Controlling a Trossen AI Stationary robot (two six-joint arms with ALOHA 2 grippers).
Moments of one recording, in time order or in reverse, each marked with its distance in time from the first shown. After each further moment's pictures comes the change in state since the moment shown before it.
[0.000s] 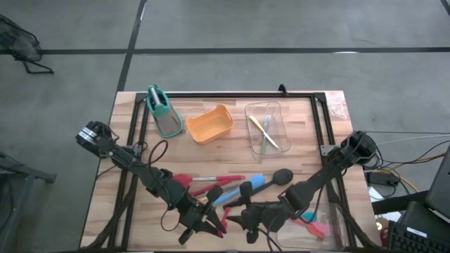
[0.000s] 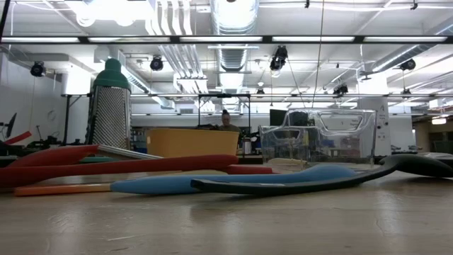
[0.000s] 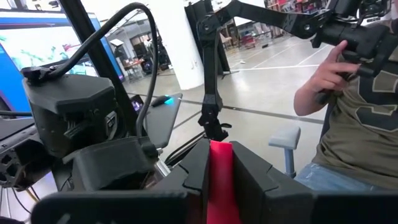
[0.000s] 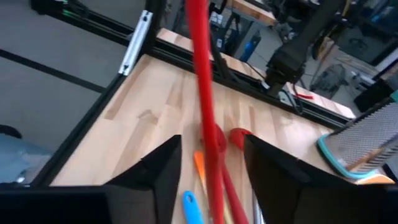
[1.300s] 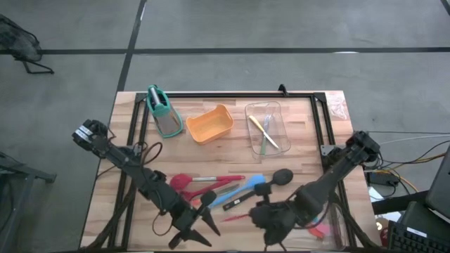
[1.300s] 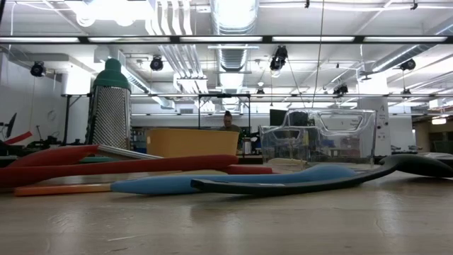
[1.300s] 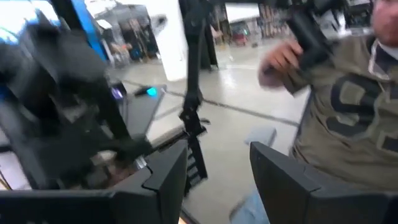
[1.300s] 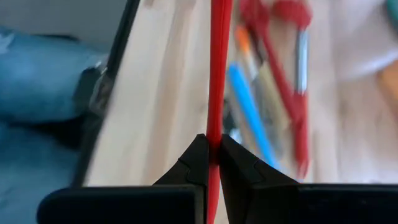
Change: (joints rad) left arm -0.056 -0.048 0.002 -0.097 -0.027 -0.110; right arm 0.069 -0.021 0.286 -0.862 -0.194 0.501
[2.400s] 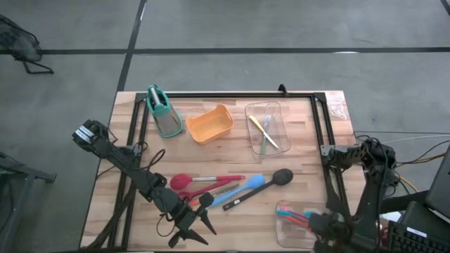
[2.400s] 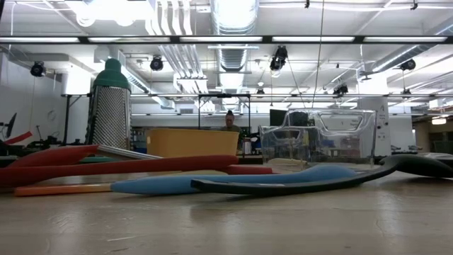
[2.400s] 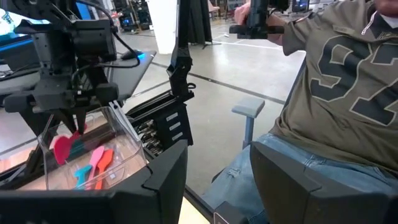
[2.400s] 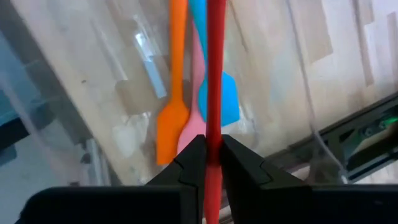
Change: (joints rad) left arm -0.017 0.003 -0.150 0.048 -0.013 -0.066; right arm 0.477 0.000 -0.142 -0.558 -0.268 1.189
